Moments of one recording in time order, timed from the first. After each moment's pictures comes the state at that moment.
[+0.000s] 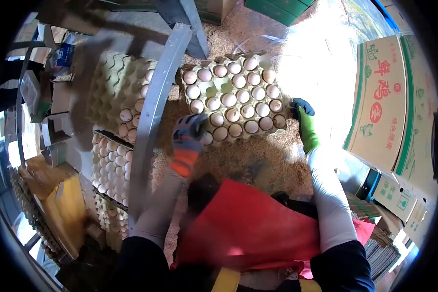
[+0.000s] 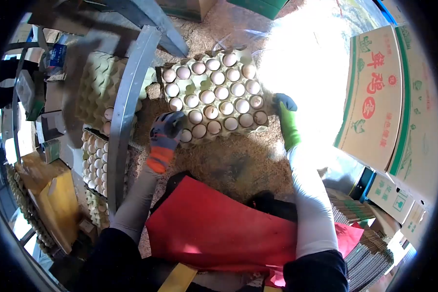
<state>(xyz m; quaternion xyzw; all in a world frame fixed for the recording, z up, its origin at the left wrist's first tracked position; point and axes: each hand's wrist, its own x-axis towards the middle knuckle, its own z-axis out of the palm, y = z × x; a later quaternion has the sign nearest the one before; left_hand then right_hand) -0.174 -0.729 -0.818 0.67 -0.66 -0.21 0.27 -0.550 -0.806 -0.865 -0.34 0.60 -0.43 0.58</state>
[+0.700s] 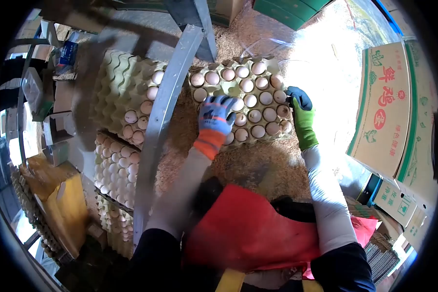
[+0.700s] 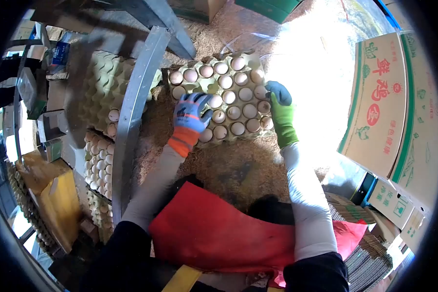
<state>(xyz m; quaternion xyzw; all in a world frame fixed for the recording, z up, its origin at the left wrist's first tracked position) -0.214 -0.792 -0.822 0.61 -0.75 -0.15 0.21 -0.490 -0.840 -0.843 -0.46 0.56 -0.47 0.51</state>
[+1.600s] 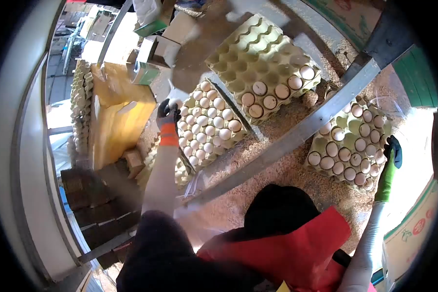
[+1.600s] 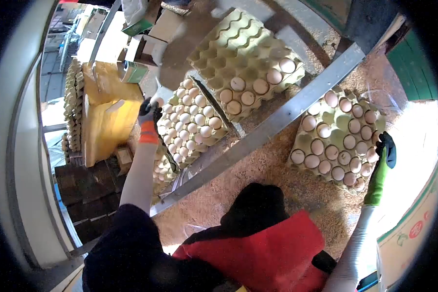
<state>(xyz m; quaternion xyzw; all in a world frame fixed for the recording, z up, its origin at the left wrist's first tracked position) 0.177 -0.562 -0.766 0.84 -0.05 -0.13 0.53 -0.504 -0.901 -0.879 -0.60 0.50 -0.38 0.50</state>
